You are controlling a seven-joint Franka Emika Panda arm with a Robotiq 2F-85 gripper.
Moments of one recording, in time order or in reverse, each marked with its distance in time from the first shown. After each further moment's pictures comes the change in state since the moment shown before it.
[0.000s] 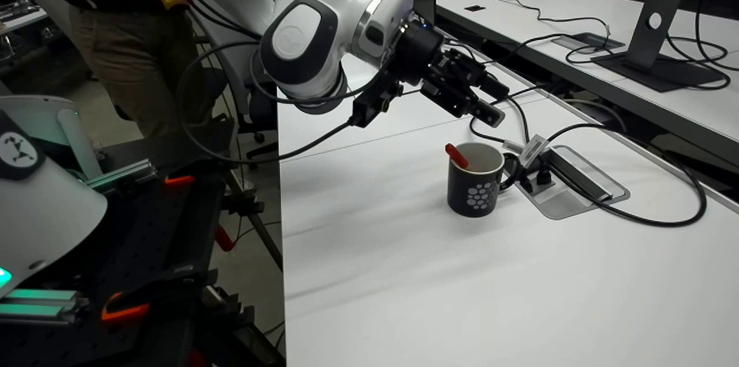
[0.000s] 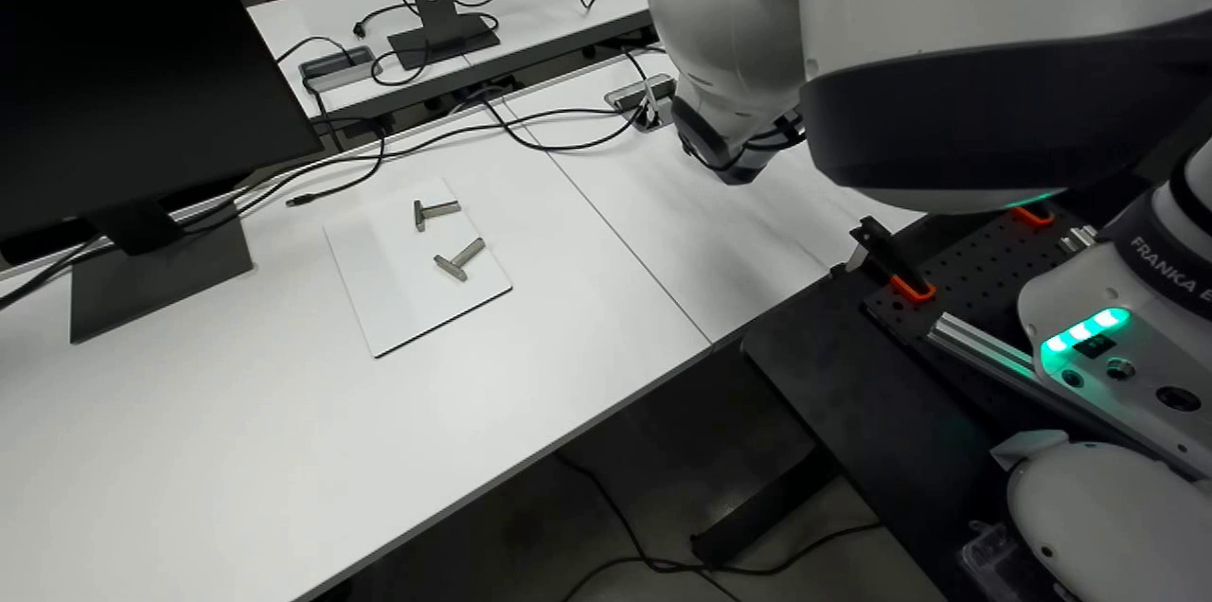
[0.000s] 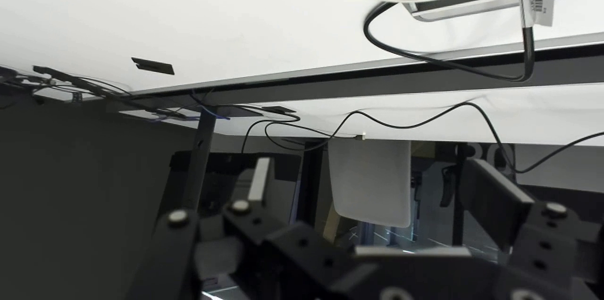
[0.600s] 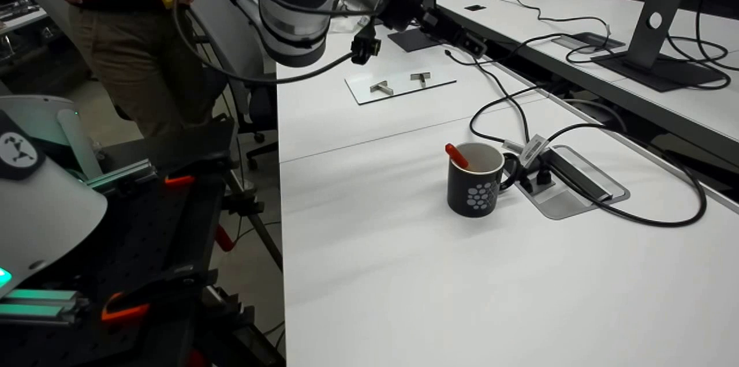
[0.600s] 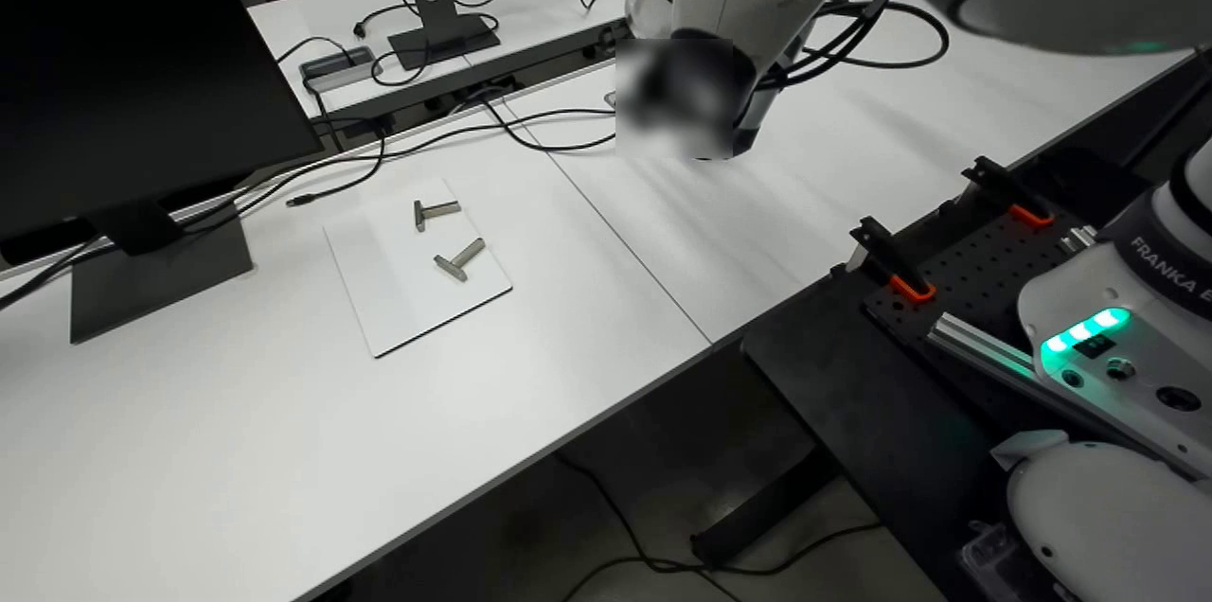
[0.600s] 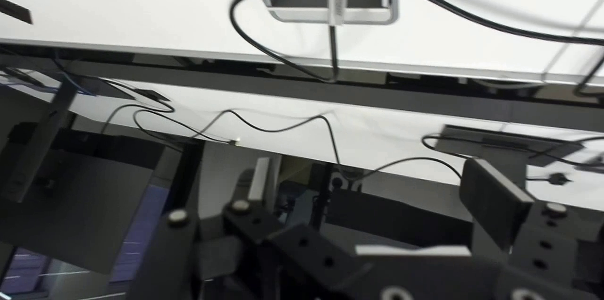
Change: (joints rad) arm 0.081 -0.207 -0.092 -0.008 -0.436 0.002 -0.024
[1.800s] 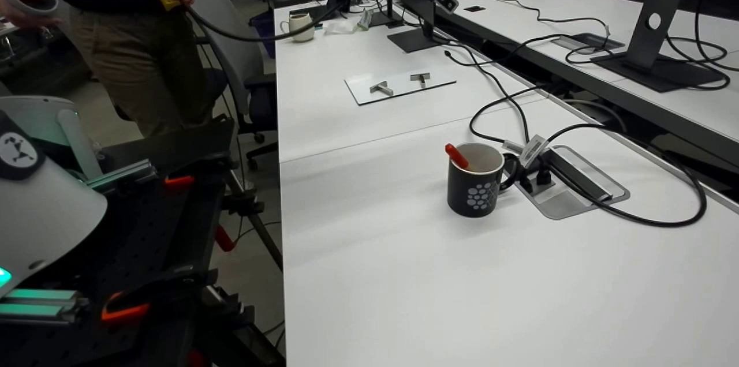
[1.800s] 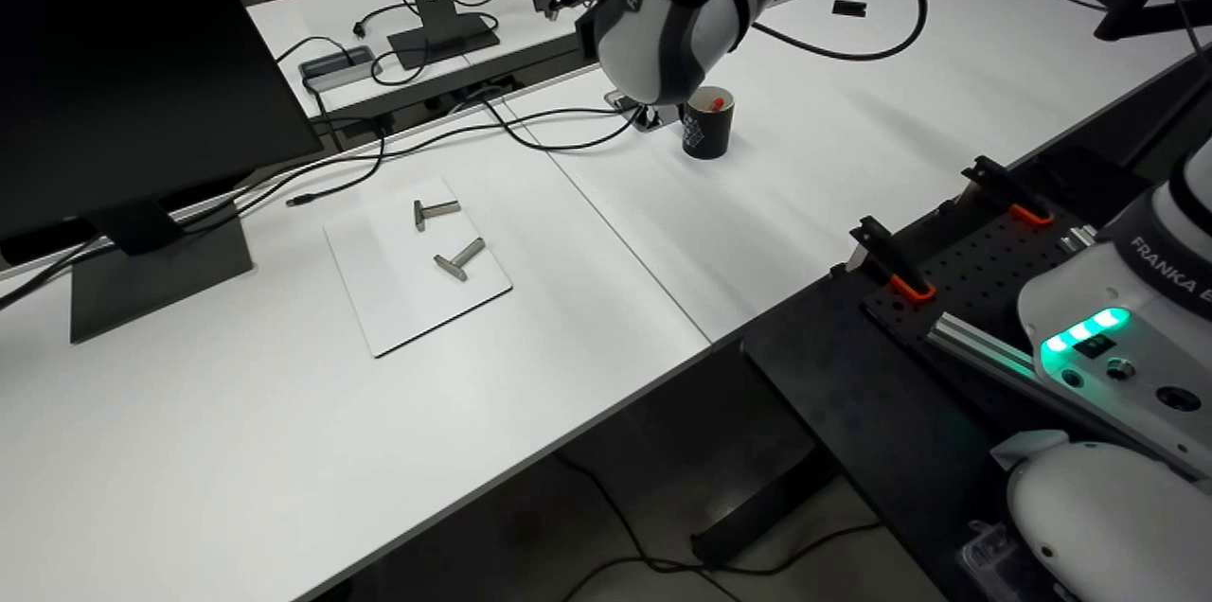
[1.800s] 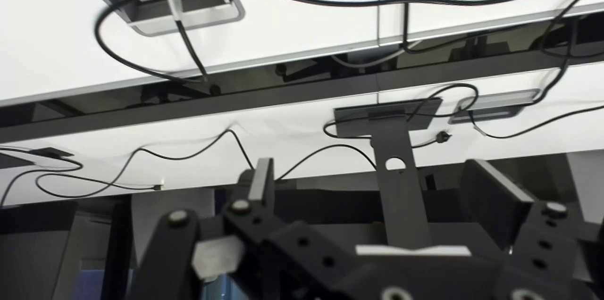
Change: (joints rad) arm -0.061 -0.396 0.106 -0.008 0.039 -0.002 -0.165
